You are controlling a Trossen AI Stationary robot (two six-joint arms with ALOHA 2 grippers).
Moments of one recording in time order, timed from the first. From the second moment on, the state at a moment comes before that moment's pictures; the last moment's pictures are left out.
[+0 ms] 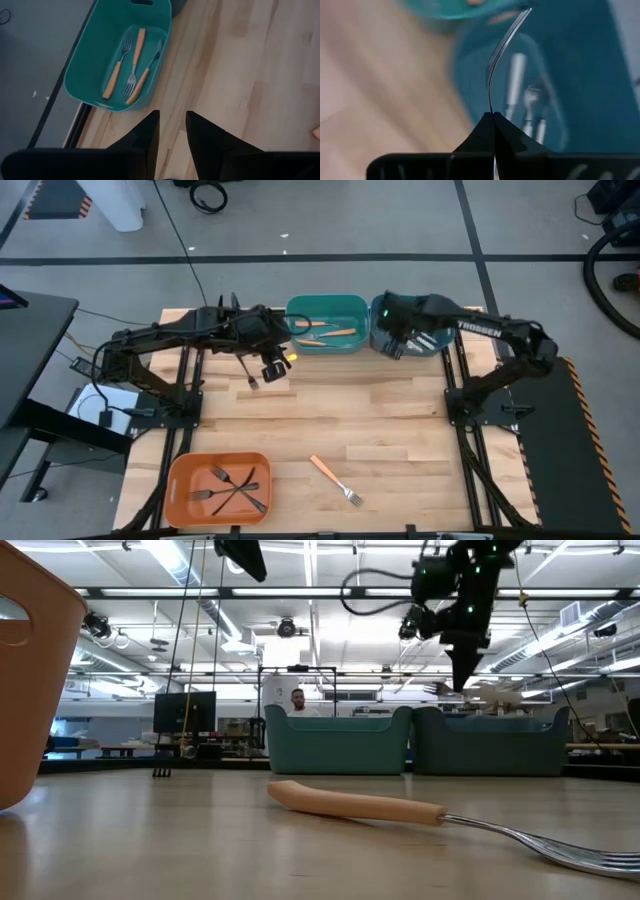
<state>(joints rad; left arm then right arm) 0.11 1.49 1.69 -1.15 -0.33 -0.06 -0.52 1.40 1.19 -1.04 0.27 -0.03</state>
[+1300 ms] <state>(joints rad) 0.35 1.51 1.27 -1.15 -0.32 -0.64 -0.63 1.32 1.29 -1.15 0.21 0.15</state>
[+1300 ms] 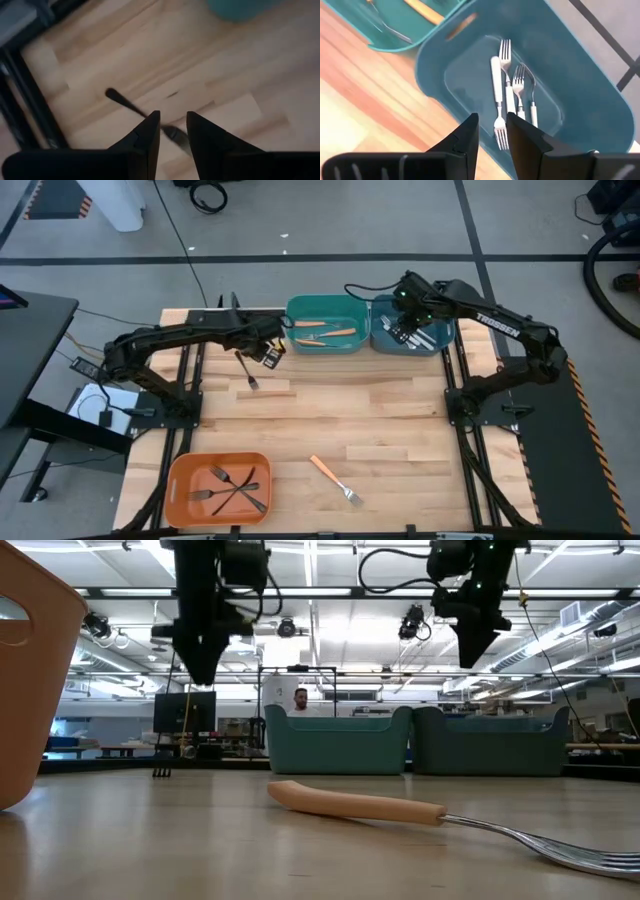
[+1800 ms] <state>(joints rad) 0.45 1.51 0.91 -0.88 -0.22 -1.09 -0.59 1.31 1.29 -1.13 0.21 0.16</state>
